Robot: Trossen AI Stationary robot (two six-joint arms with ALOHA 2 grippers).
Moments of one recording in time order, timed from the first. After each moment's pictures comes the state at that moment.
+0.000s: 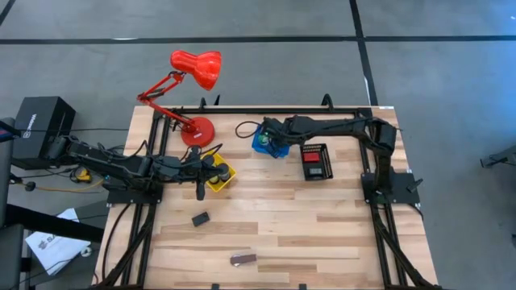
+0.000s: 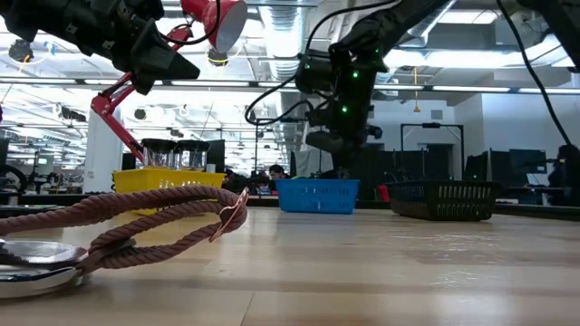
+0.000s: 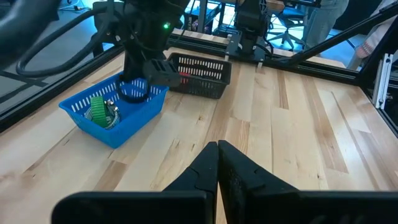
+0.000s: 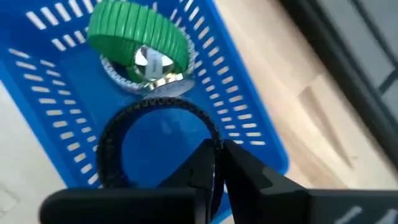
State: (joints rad) left arm -0.17 0.82 0.40 0.11 -0.38 -0.24; right arm -0.31 1.95 1.42 -0.74 0.41 0.30
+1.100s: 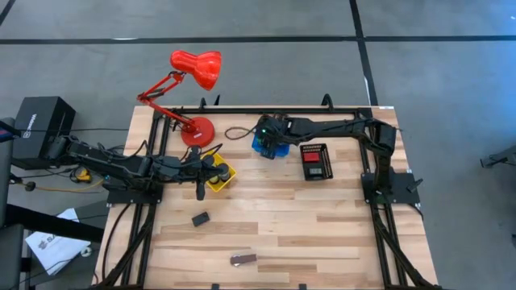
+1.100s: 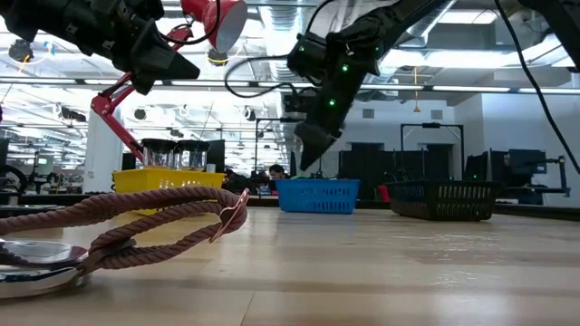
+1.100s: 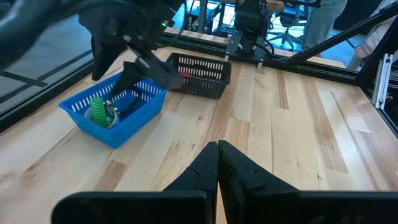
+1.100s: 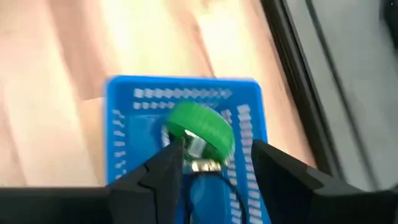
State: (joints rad) left arm -0.17 0.82 0.40 0.11 -0.38 -0.24; right arm -0.29 1.95 1.43 -0.47 0.34 -0.15
